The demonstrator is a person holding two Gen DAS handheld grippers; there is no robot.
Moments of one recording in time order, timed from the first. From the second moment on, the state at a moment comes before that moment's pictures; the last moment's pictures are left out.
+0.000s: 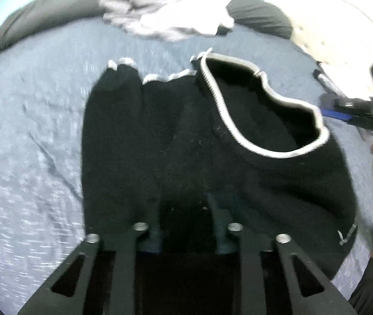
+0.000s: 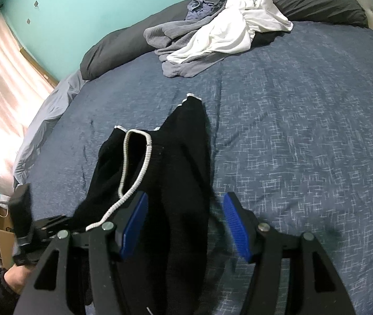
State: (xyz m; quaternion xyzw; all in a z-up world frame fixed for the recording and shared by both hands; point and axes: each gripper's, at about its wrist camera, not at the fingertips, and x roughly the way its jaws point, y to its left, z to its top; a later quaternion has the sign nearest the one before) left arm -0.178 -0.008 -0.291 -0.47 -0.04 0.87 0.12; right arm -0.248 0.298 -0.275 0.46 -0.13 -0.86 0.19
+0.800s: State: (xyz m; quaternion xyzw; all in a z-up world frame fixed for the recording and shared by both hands) left arm -0.135 -0.149 -0.248 -0.41 -0.12 0.90 0.06; right arm -0.282 0.221 -0.266 0.46 0.02 -0.86 0.23
